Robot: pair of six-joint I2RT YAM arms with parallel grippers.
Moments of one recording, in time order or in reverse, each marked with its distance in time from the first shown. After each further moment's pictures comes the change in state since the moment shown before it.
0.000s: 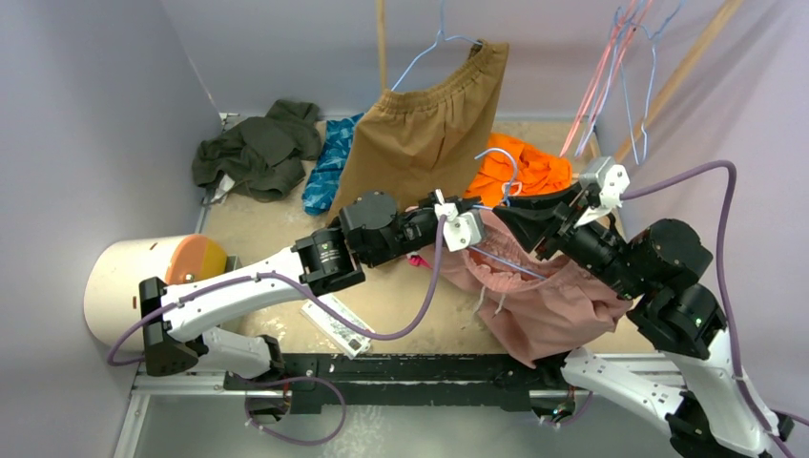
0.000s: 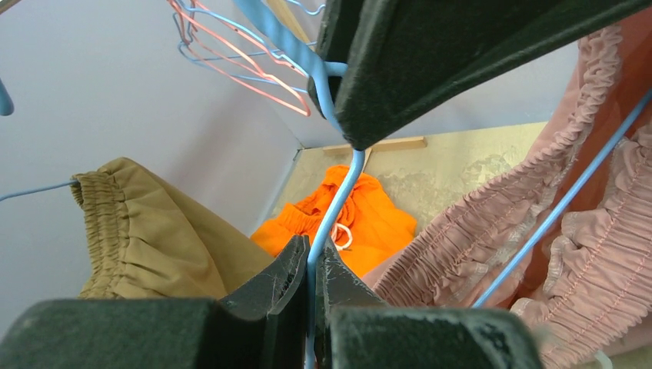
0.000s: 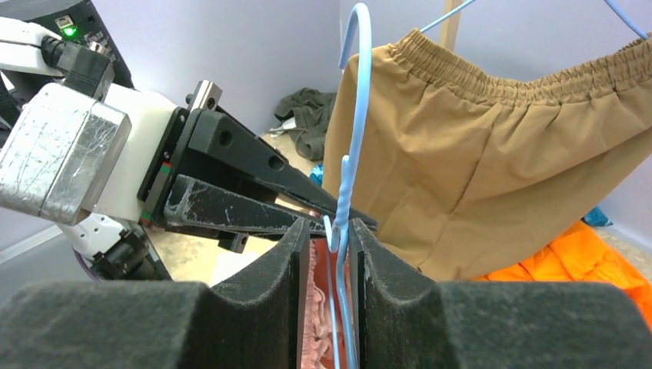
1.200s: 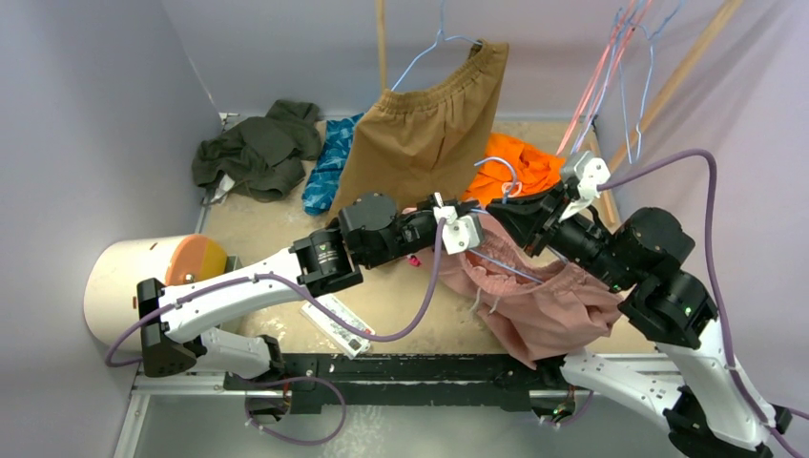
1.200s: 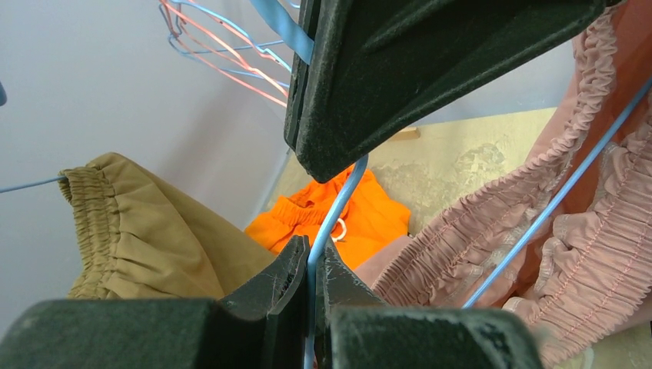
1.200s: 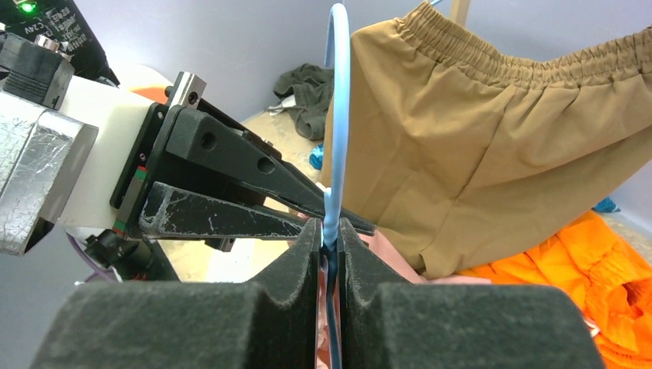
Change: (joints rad) left arm 0.000 -0.014 -0.014 -0.024 0.012 0.001; right arm 0.000 0.053 0.005 -0.017 -0.015 -0.010
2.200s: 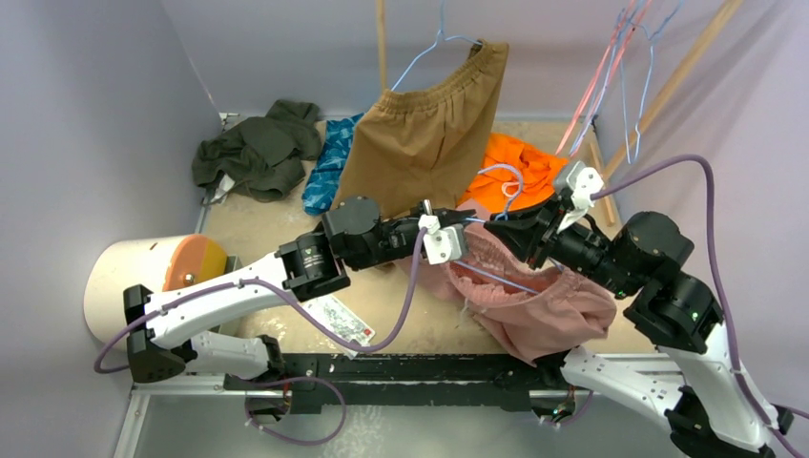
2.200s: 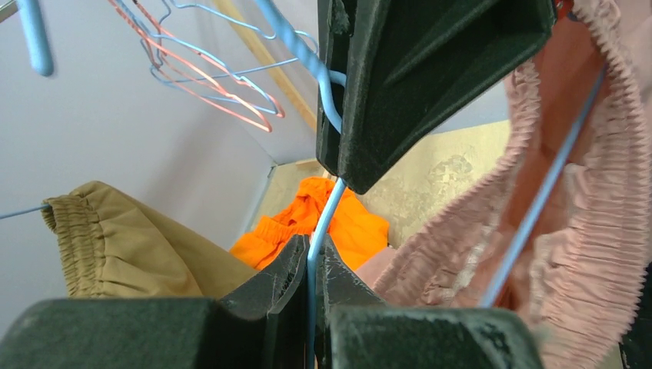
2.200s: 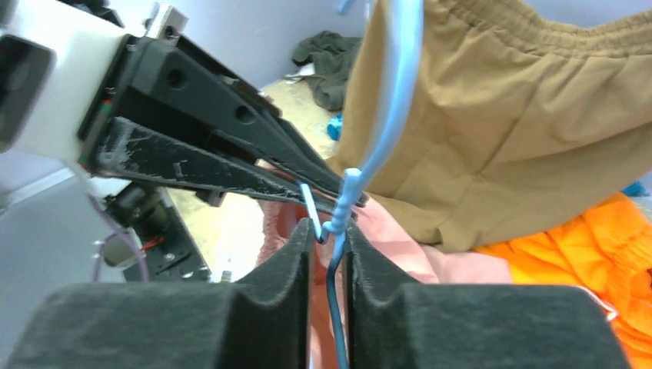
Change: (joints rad) left arm 0.002 -0.068 -0.048 0.005 0.112 -0.001; right arm 0.007 -0.015 0.009 -0.096 -0.017 -0.009
